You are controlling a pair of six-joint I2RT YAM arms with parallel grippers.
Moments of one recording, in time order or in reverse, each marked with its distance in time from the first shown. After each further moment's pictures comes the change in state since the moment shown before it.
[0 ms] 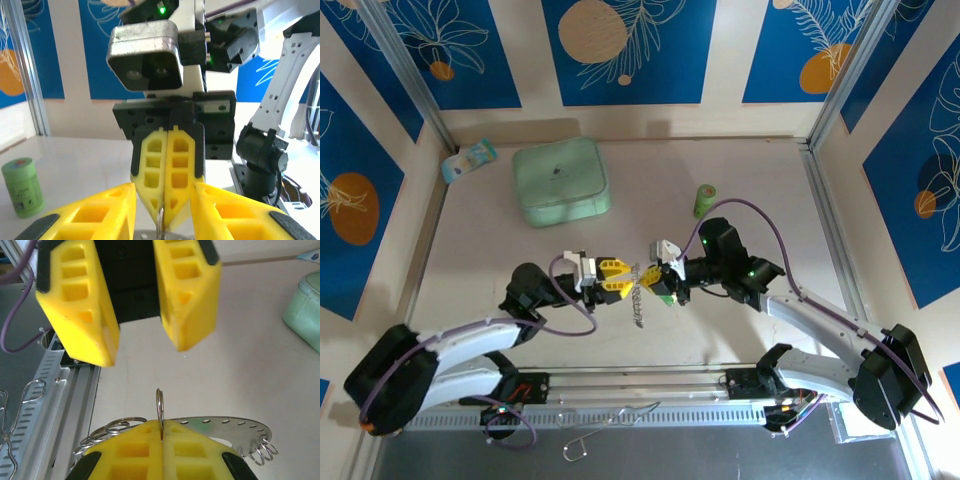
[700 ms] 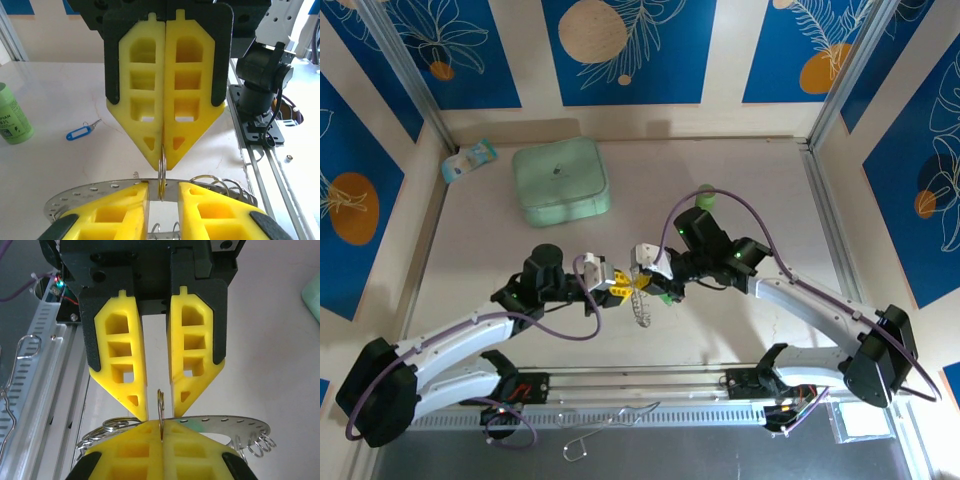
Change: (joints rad) left arm 0.000 -0.048 0.175 -0.689 0.024 0.312; right arm 0.100 0.132 0.261 -0.377 0.155 -0.217
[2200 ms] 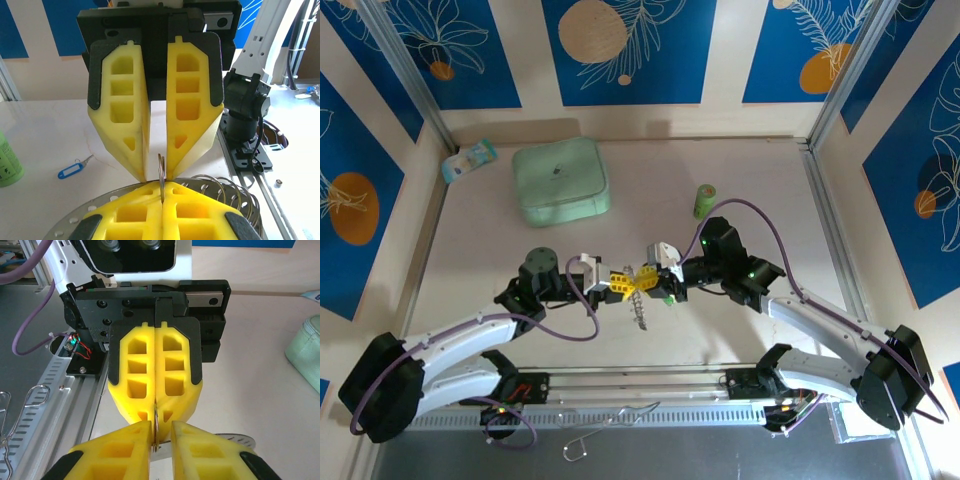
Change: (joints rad) left arm 0.000 0.031 -0.055 0.273 0.083 -0.093; right arm -0.060 -0.143 -0.248 0.436 -0.187 0.180
